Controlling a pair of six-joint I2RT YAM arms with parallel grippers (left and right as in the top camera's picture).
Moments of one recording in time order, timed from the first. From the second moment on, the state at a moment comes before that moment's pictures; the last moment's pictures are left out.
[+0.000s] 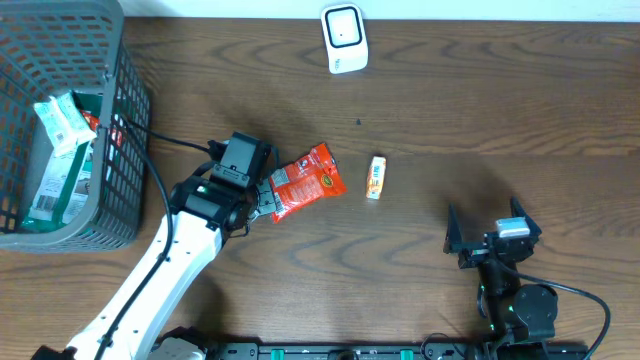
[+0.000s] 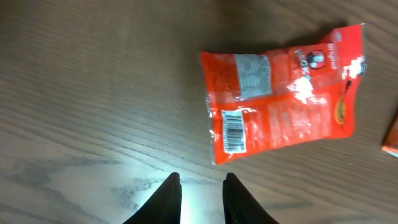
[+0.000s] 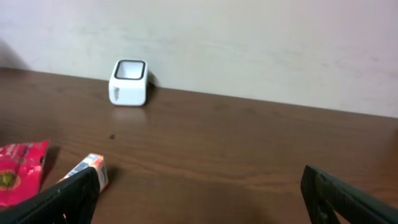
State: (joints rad) left arm -0.40 1.32 0.97 -0.84 -0.13 -0.64; right arm 0.10 0.02 0.01 -0.02 -0.01 -0.06
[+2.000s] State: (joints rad) left arm -0.24 1.34 0.91 -0.72 -0.12 -0.56; right arm 0.30 1.55 1.45 -1.10 -0.22 0.31
